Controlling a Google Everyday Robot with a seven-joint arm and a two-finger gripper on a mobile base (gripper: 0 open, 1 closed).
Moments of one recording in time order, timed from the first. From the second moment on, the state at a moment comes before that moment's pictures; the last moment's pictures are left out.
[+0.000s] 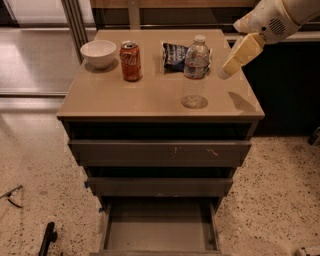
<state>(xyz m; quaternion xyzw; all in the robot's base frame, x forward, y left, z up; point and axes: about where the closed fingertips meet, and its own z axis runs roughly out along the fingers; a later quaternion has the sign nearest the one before) 0.627 -0.179 0.978 -0.54 0.76 0.12 0.34</state>
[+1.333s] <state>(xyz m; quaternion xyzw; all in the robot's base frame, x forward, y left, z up) 0.658 -0.112 0.964 -0.52 0.71 0.23 0.42</state>
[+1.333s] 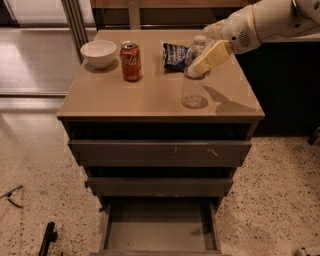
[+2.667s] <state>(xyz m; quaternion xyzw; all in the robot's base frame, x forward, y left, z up) 0.674 -0.083 0.946 -0.53 0.69 0.24 0.43</state>
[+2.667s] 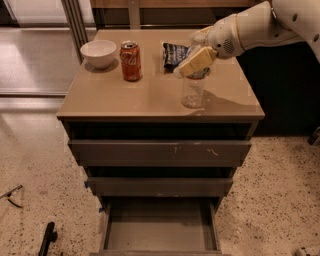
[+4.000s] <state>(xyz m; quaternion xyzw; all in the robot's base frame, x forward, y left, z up) 0.674 -0.083 0.946 -0.53 0.69 0.24 0.43</state>
